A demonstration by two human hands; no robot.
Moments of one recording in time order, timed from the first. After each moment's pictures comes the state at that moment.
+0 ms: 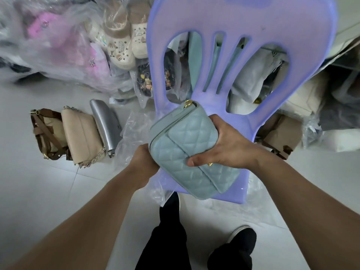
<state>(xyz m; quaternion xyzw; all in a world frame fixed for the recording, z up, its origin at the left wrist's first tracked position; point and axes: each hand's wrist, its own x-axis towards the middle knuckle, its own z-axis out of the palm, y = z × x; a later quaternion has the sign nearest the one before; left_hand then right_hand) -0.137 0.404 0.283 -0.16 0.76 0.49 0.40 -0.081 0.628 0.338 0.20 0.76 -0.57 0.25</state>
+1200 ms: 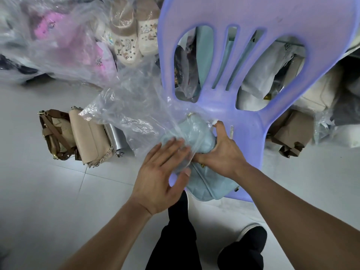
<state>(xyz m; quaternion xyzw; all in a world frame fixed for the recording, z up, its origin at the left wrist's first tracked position) -0.099 0.377 0.298 0.37 0.87 0.31 0.10 -0.070 0.580 0.290 0.29 0.81 -0.48 0.20</state>
